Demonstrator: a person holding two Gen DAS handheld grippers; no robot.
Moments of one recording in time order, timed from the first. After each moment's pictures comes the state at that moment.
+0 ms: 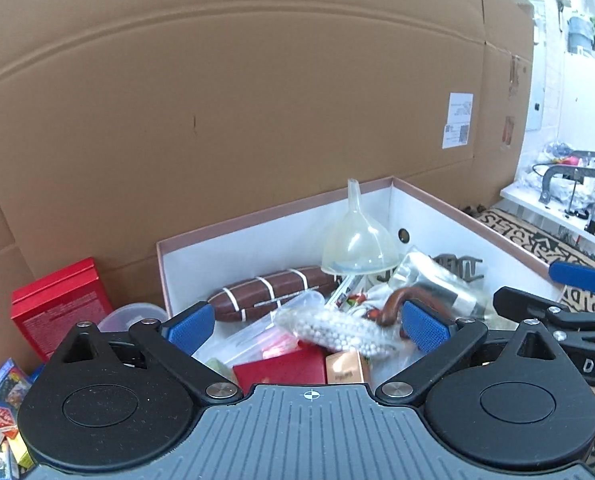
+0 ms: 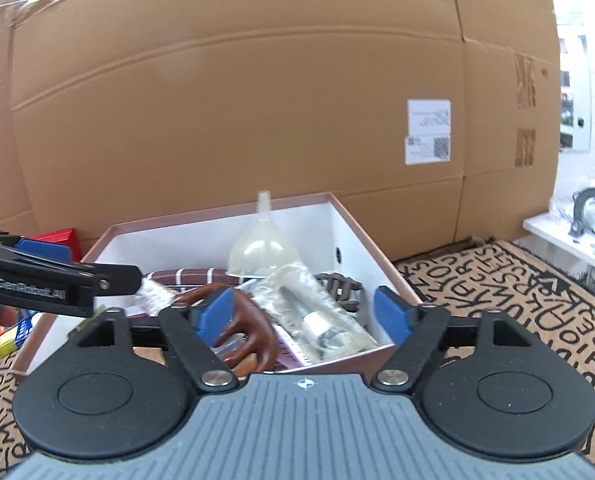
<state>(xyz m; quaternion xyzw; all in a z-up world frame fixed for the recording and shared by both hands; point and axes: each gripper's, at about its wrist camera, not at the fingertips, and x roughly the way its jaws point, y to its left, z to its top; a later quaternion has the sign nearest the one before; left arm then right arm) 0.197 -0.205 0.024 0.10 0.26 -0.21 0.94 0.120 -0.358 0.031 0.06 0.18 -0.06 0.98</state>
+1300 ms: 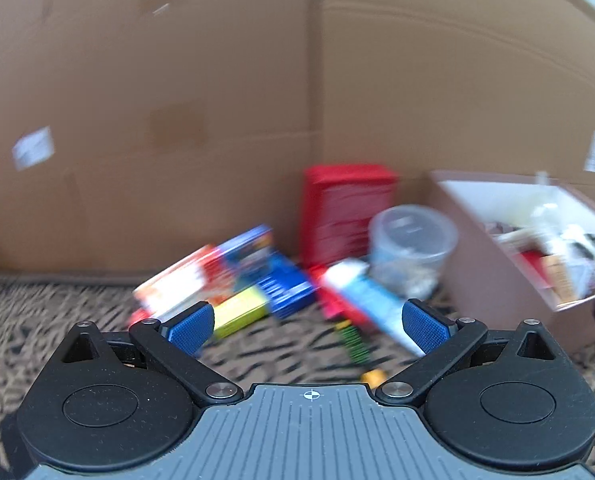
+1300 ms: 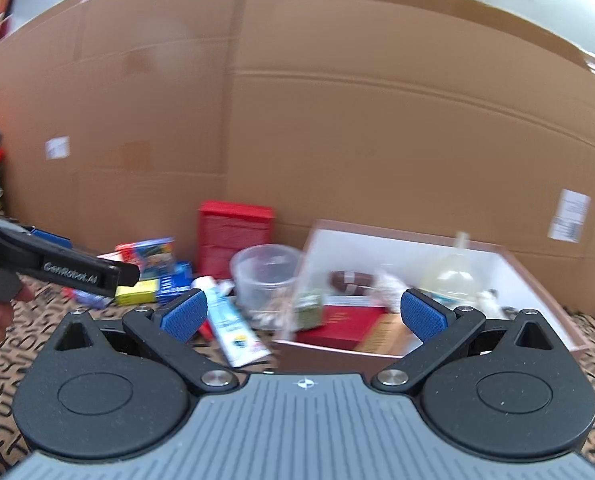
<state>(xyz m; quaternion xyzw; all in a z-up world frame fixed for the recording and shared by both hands) 0.107 0.044 0.017 0.01 0.28 -0.01 0.96 0.067 -0.189 0.048 -0.06 0.16 0.10 0.98</state>
